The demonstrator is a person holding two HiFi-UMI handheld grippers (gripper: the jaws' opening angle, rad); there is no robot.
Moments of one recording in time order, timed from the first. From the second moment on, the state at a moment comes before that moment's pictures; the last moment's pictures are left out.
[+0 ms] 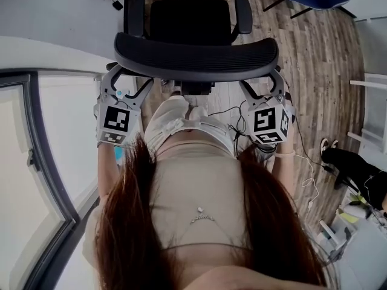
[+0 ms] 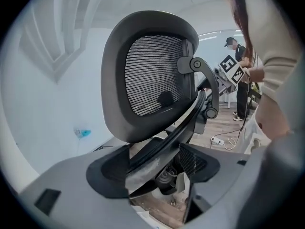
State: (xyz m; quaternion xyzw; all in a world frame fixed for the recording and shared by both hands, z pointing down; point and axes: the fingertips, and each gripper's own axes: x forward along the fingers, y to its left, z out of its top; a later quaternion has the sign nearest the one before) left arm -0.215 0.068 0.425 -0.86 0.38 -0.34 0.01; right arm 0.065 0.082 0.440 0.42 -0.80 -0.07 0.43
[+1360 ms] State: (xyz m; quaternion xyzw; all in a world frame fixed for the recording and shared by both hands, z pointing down) left arm -0.203 -0.041 0.425 -0.86 0.36 -0.37 0.01; right arm 0.073 -0.018 0.441 0.45 -0.79 -0.05 0.42
